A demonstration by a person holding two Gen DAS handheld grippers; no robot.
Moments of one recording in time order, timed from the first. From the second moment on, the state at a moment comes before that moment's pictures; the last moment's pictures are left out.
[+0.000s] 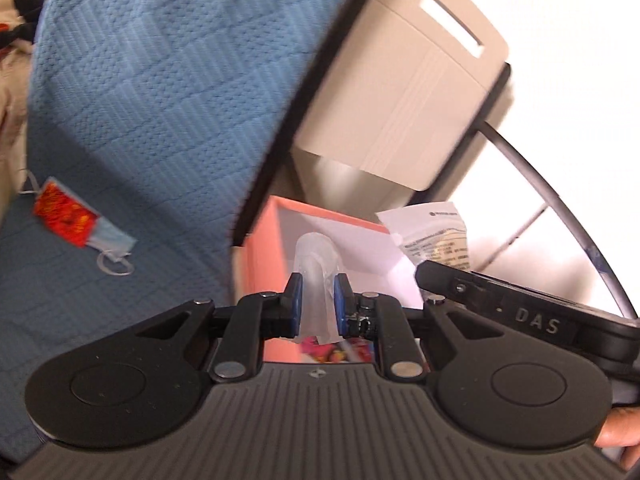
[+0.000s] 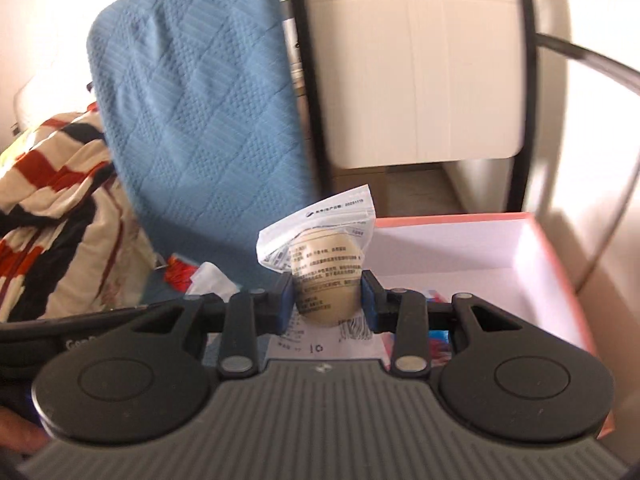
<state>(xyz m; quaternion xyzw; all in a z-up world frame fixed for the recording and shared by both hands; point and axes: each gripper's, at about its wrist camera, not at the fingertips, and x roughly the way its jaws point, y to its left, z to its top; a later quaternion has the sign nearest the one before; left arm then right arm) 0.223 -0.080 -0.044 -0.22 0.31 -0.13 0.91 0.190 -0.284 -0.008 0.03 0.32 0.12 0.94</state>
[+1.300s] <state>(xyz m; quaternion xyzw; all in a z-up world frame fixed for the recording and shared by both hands) 0.236 -0.214 -0.077 -0.14 0.36 -0.13 0.91 0.187 -0.439 -0.070 0.09 0.37 0.05 0.92</state>
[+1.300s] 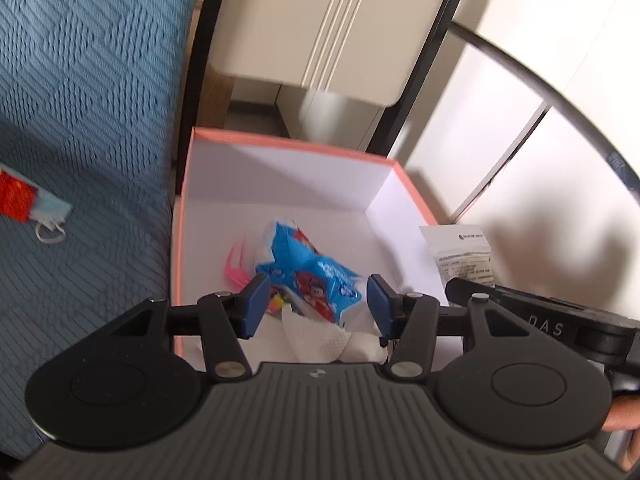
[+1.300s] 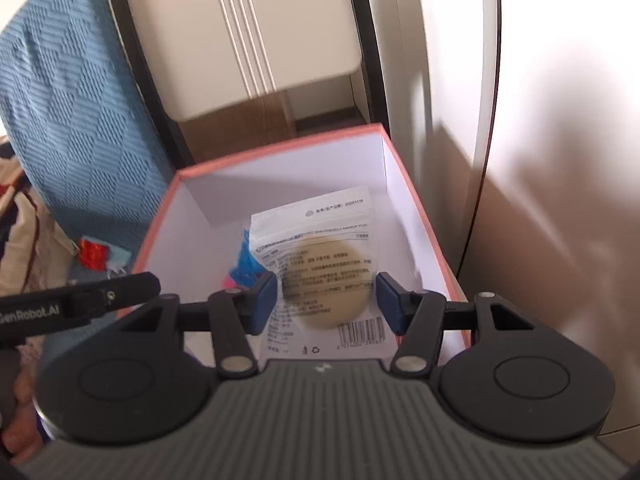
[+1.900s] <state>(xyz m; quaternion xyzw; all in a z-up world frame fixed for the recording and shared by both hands) 0.156 -0.135 -0.015 -0.16 0.28 -0.10 0.94 0.160 -0.397 -0.028 0.07 0.32 0.05 0.94</state>
